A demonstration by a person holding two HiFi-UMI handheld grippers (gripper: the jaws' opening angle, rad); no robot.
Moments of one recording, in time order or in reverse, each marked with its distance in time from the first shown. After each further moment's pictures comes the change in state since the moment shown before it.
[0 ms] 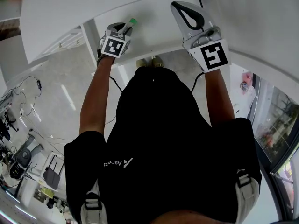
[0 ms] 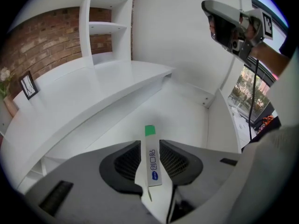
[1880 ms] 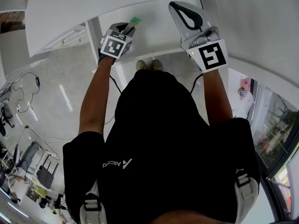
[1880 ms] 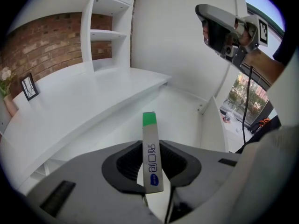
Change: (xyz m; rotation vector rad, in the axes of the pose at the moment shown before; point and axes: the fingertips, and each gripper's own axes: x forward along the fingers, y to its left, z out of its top) left arm -0.032 -0.013 0.010 -0.007 -0.053 -0.027; right arm 0.002 0.021 0.027 -0.027 -0.057 0.037
